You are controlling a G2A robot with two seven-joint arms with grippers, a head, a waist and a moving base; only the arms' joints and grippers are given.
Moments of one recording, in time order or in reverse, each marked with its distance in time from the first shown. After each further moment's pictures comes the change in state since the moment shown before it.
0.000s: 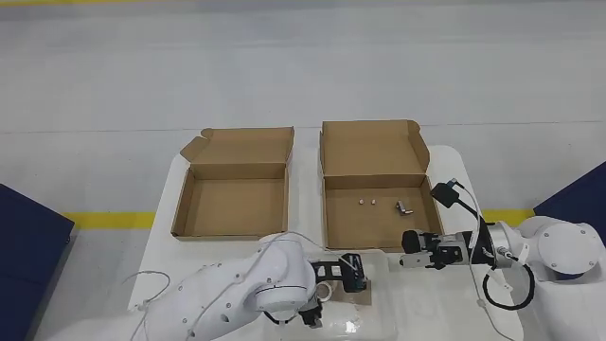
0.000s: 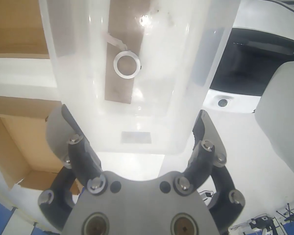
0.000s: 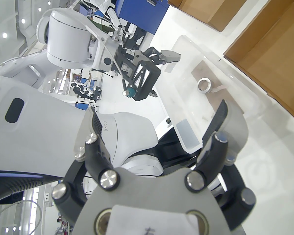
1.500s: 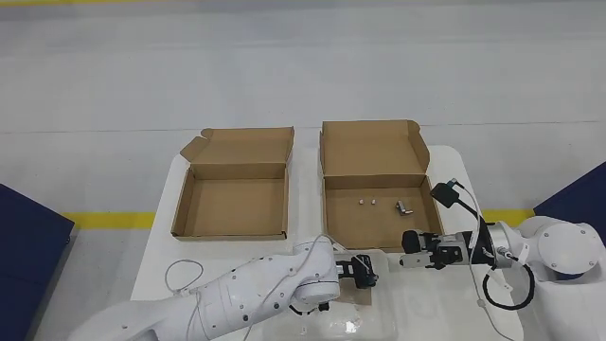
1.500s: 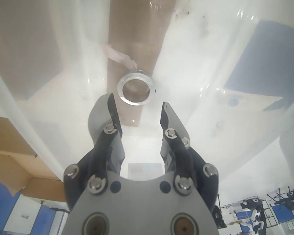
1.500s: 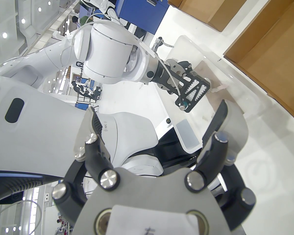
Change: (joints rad) left arm -0.068 -0.184 0.177 0.339 0.118 0.010 0.100; right arm 0.000 0.000 0.000 0.000 0.000 0.000 0.000
